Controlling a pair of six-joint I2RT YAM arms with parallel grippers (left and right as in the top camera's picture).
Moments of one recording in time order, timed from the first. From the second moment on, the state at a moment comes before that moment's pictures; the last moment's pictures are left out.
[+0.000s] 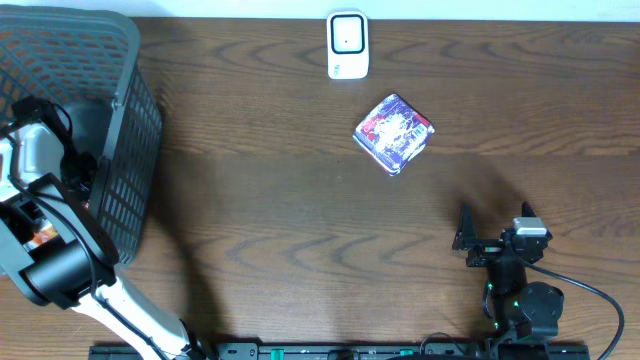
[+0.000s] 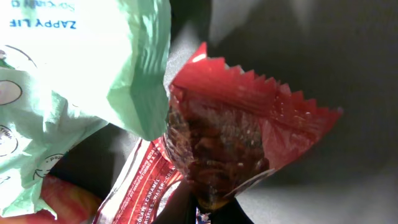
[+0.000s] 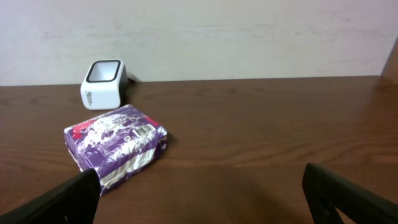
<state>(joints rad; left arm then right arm) 0.57 2.05 1.49 -0.96 -0.21 -0.18 -0.02 0.01 0.01 -0.07 -0.03 0.04</state>
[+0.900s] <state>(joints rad) 0.54 1.20 1.51 -0.54 0.36 -0.38 -0.02 0.01 0.01 -0.07 -0.03 0.04</state>
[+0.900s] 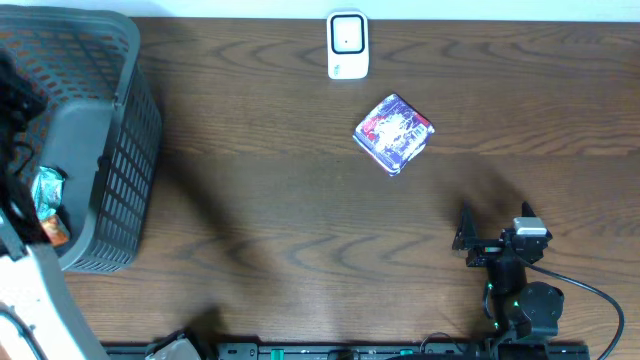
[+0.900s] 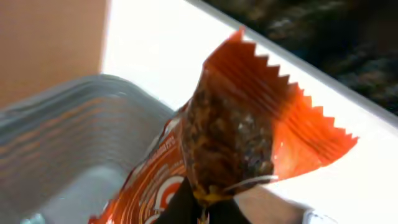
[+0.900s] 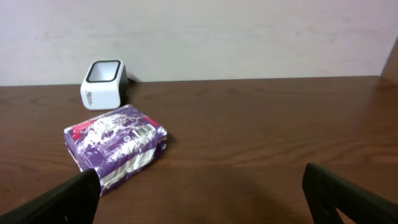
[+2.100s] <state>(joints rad) -0.58 1.90 1.51 -0.52 0.00 -1.02 -0.02 0.01 0.01 -0.07 -0.03 0.04</state>
